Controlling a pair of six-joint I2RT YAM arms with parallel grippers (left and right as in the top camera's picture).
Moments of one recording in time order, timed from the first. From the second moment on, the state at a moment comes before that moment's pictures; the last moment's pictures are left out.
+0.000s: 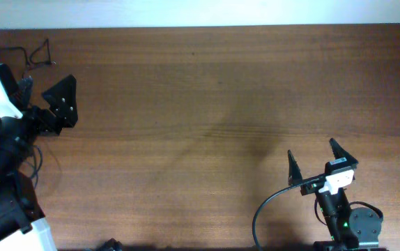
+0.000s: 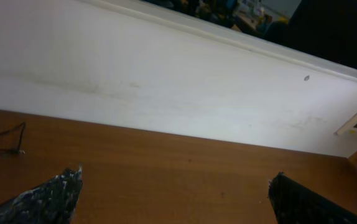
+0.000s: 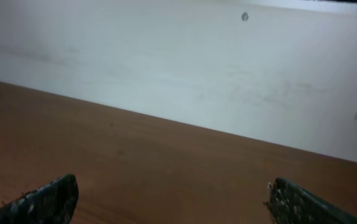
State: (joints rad) left arm 0.57 0.99 1.30 -0.57 0.75 -0.11; right arm 0.01 0.08 0.09 0.03 -0.23 -0.10
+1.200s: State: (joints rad) left arm 0.57 0.99 1.30 -0.57 0.75 -0.11; right arm 0.01 0.02 0.01 -0.06 -0.23 -0.10
